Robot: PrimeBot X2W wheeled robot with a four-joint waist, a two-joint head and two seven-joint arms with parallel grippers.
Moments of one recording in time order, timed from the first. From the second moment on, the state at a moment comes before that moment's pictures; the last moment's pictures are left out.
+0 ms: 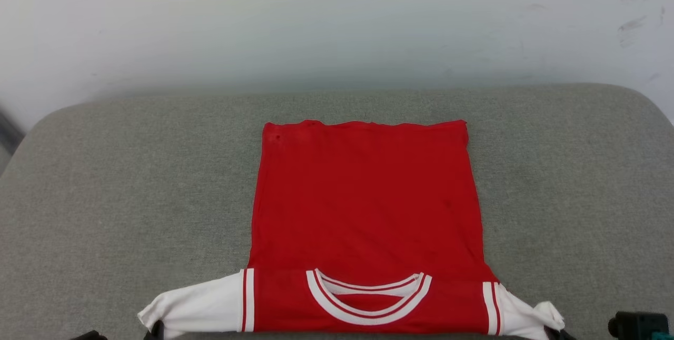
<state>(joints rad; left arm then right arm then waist) 0.19 0.56 -0.39 -0.03 -1.02 0.37 -0.16 0.24 -0.20 -0.01 -0.03 0.40 0.13 0.31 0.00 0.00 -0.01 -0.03</state>
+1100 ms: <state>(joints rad) -0.17 0.52 -0.49 -0.15 -0.78 0.29 -0.23 -0.69 -0.26 -0.21 0.43 0.42 0.13 0.74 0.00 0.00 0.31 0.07</state>
